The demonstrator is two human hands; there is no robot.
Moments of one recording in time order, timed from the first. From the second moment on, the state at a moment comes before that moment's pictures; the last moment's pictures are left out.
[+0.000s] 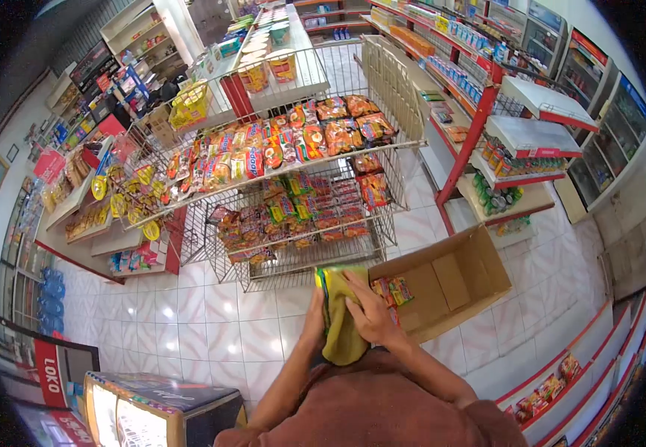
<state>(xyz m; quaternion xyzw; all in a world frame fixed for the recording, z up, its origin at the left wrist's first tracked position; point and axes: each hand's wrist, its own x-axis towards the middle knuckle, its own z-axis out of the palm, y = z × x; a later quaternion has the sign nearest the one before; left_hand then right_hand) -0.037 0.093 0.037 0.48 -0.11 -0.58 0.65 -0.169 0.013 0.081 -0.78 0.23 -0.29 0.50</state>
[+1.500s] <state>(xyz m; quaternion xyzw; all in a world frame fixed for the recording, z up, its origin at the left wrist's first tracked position) -0.031 0.063 0.076 0.52 -0.18 -0.46 0.69 -0.178 -0.032 0.095 -0.55 0.38 -0.47 0.58</state>
